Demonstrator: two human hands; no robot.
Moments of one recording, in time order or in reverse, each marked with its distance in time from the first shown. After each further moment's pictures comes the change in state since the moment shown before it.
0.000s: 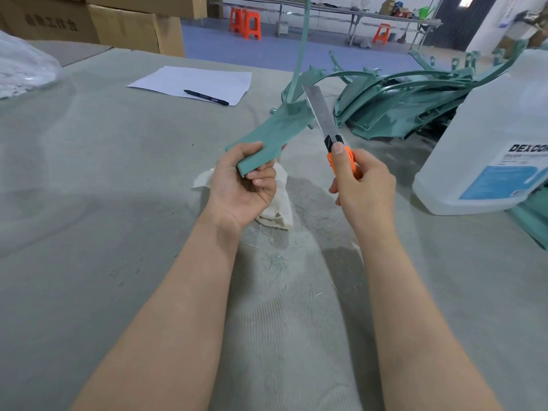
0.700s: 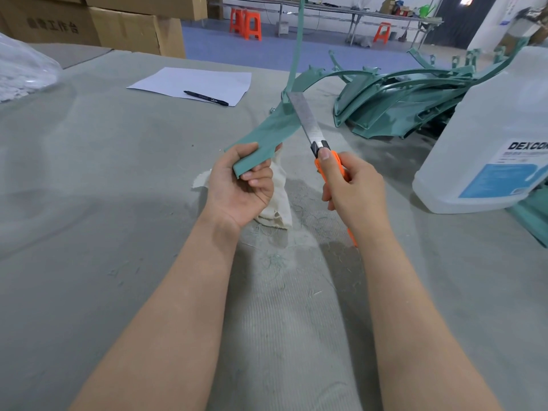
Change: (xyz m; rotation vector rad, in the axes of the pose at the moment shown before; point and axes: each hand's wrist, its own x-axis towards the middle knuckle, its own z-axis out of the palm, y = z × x) left_hand 0.001 0.000 -0.006 -0.057 -0.036 -0.001; right_hand -0.001 0.004 0.002 0.058 -0.125 0.009
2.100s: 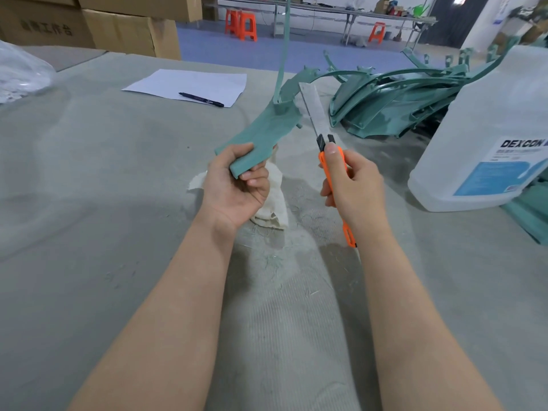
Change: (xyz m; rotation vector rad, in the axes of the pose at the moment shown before) left_hand -0.002 -0.001 0.006 0.067 0.048 0.041; right_hand -0.001 -0.007 -0.002 0.110 0.035 0.066
